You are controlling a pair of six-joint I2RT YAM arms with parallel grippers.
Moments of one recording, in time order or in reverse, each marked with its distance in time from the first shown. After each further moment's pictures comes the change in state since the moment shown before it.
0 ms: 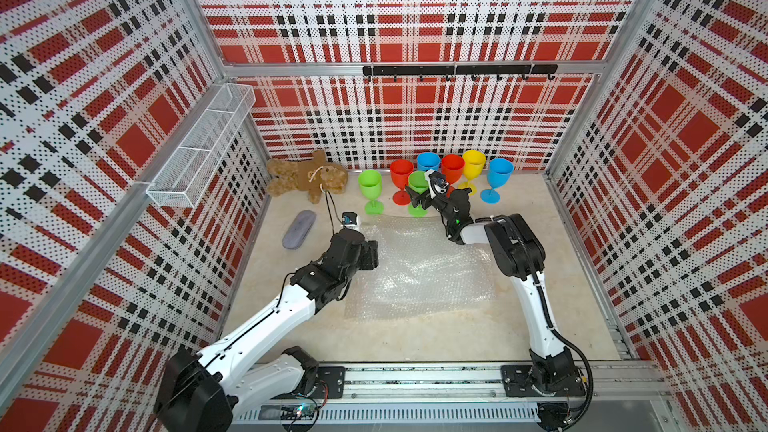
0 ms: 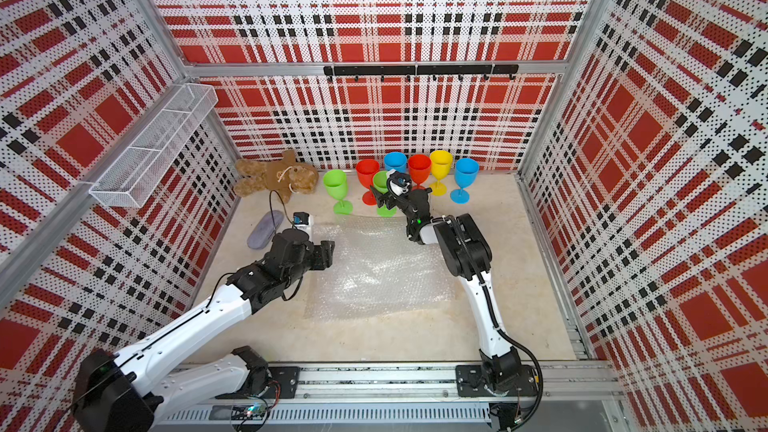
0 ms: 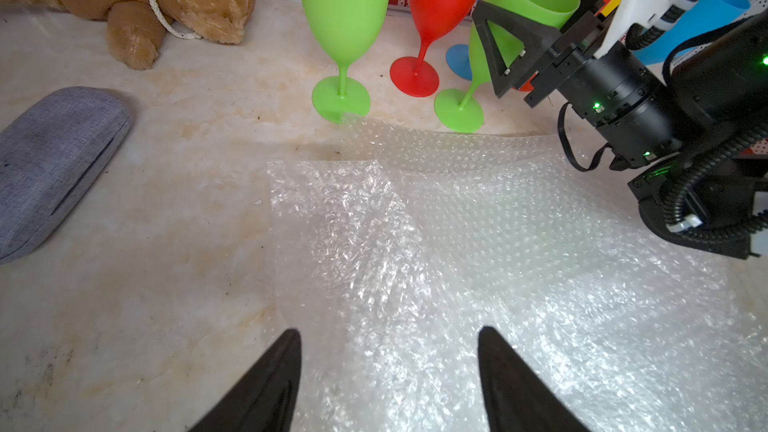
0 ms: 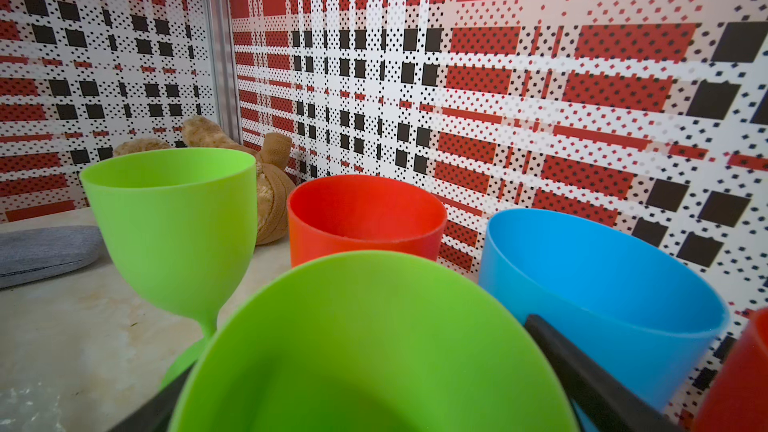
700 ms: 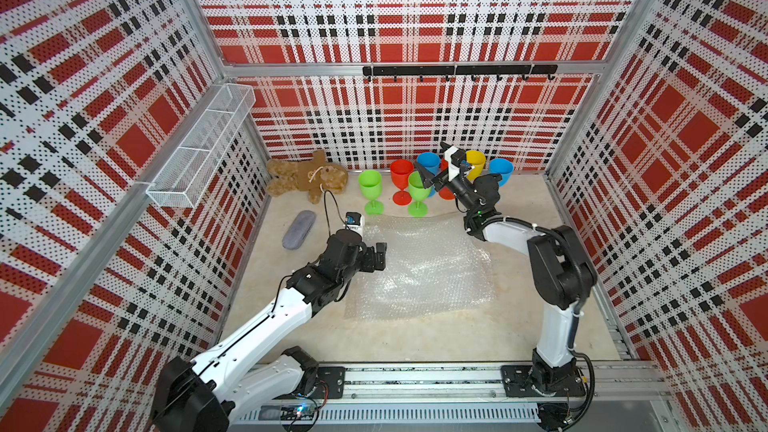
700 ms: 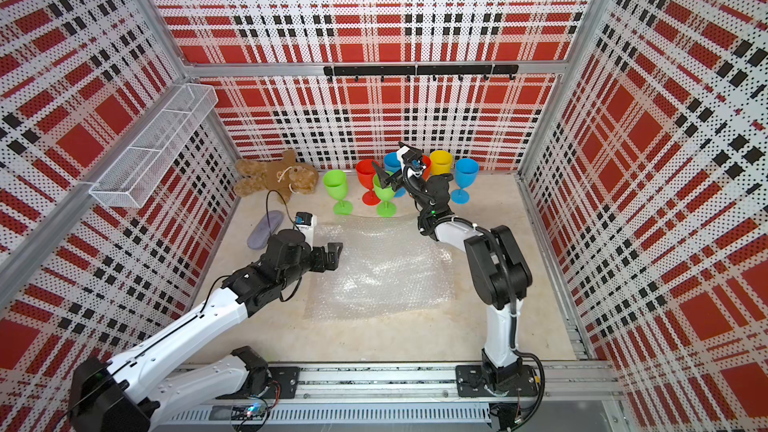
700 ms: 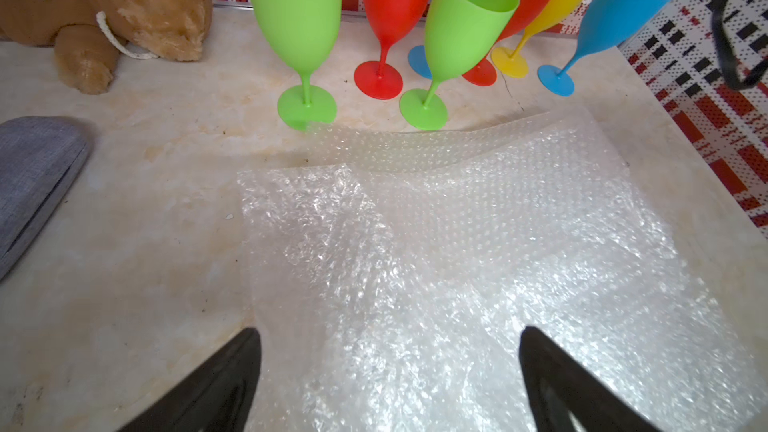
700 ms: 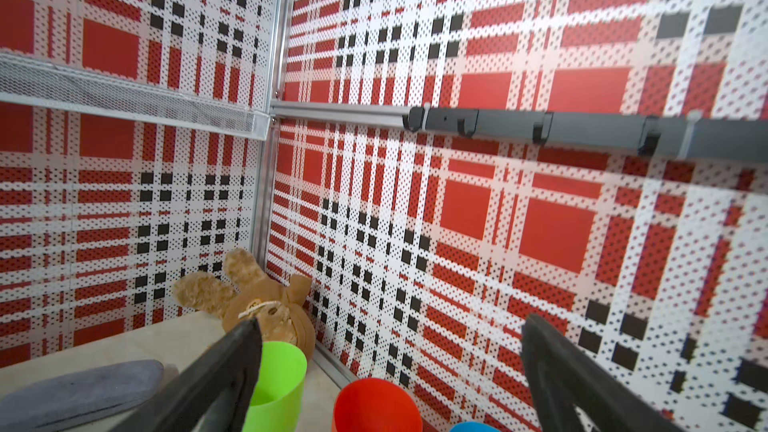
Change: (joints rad) left arm -0.024 -0.054 0.006 0.004 0.085 0.067; right arm 0.017 -0.554 -0.246 -0.044 -0.011 -0.009
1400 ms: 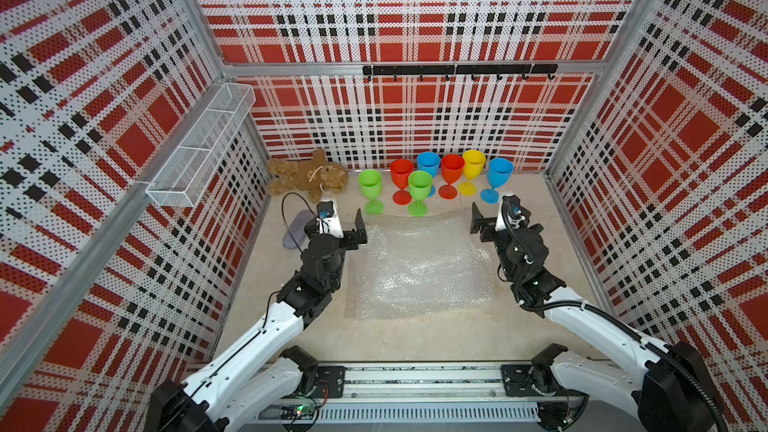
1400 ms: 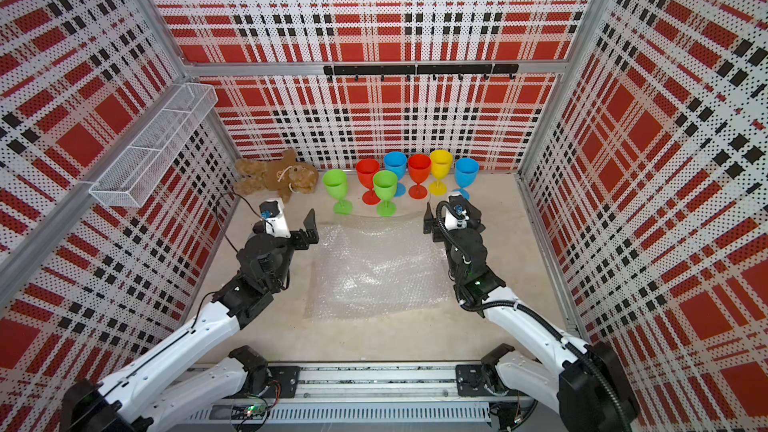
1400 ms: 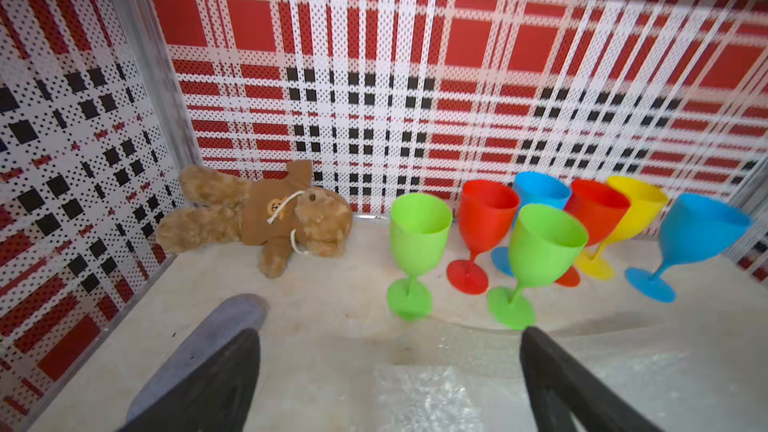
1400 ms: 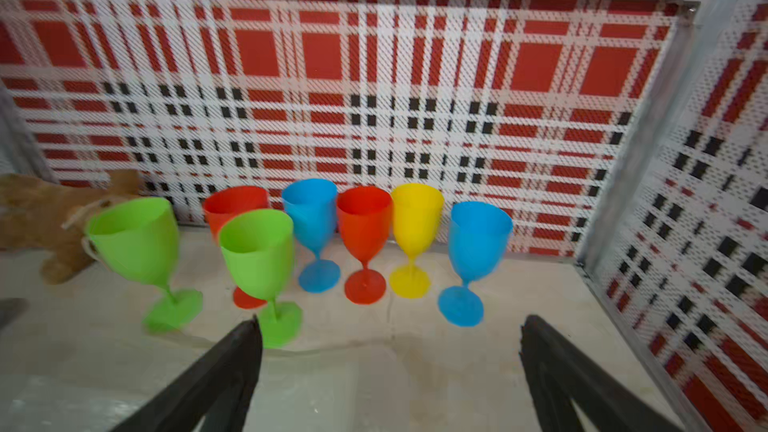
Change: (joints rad) left arm 0.136 -0.092 -0.223 0.592 -0.287 0.301; right arm 0.068 -0.794 -0.686 -0.555 0.789 0.021
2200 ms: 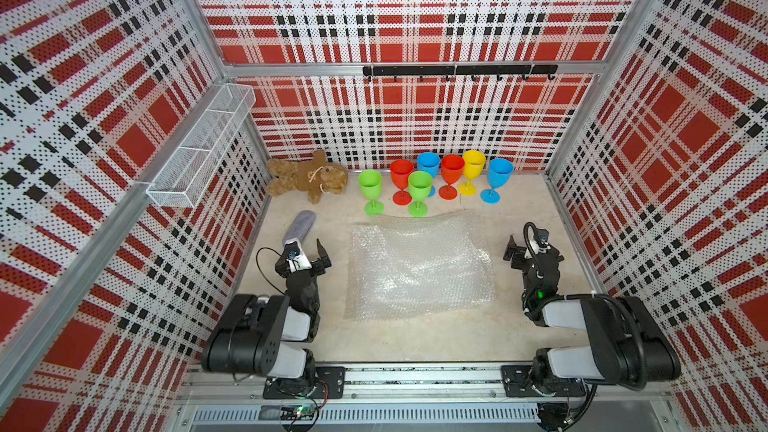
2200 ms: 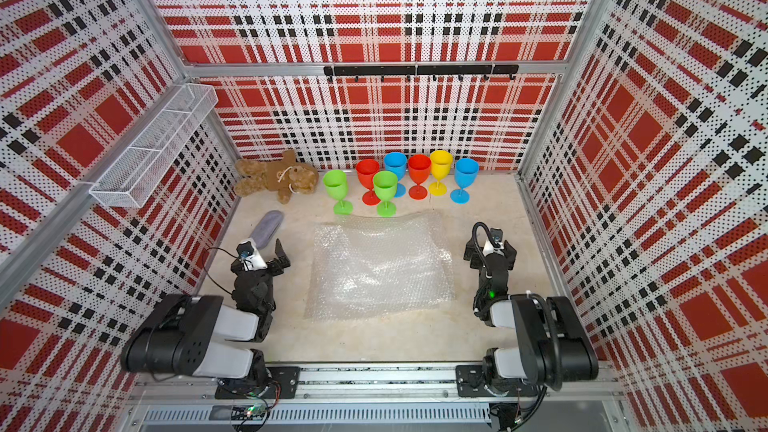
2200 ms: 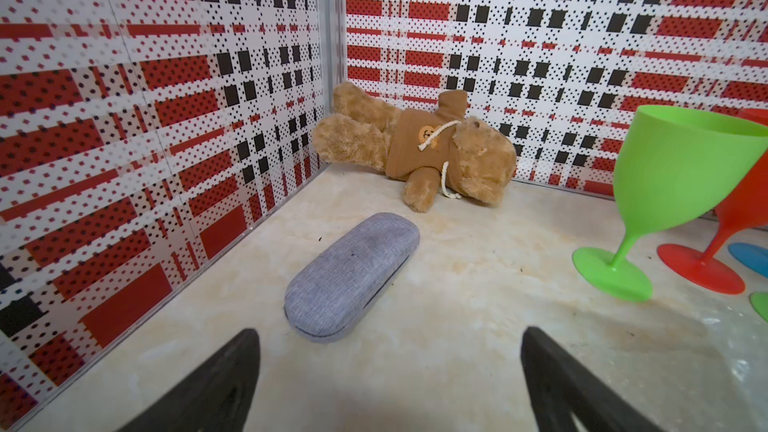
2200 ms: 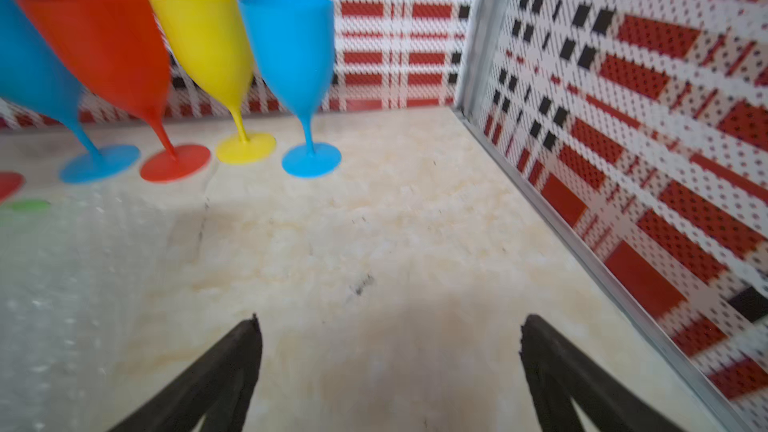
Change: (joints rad) left arm 0.454 0.627 -0.481 1.157 0.125 -0.014; right arm -0.444 0.411 -0.394 0.674 -0.263 0.075
